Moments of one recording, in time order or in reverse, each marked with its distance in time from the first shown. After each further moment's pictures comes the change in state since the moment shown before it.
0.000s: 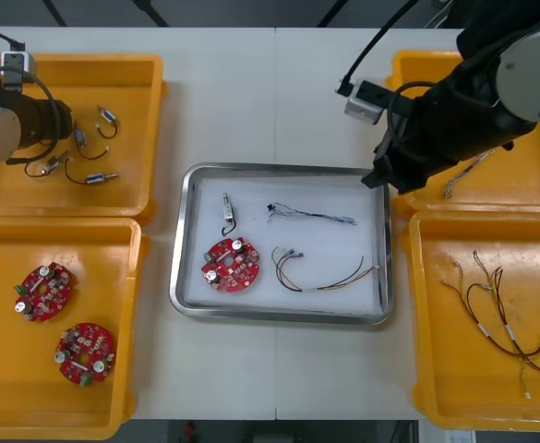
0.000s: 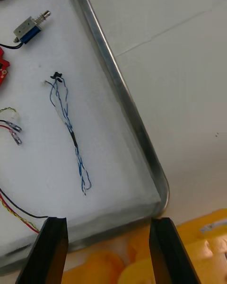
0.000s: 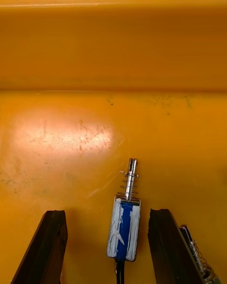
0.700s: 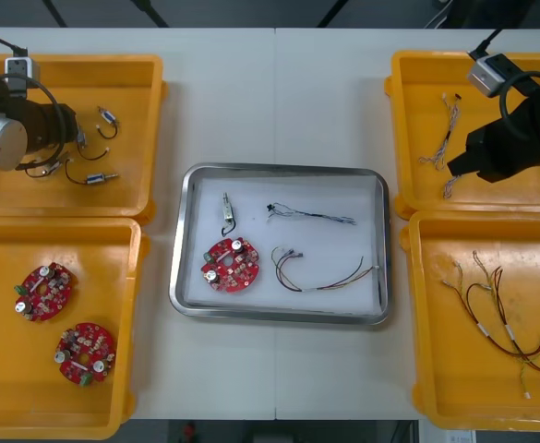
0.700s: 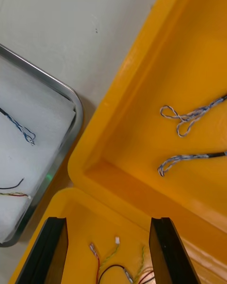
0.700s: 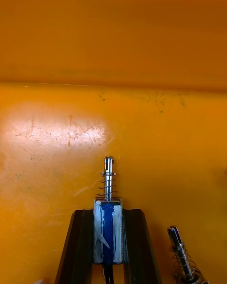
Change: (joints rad) right arm 0.206 -0.181 -0.244 -0.089 -0.036 0.041 -0.444; left arm 0.000 -0.001 -0.059 0.020 0.023 -0.073 0.067
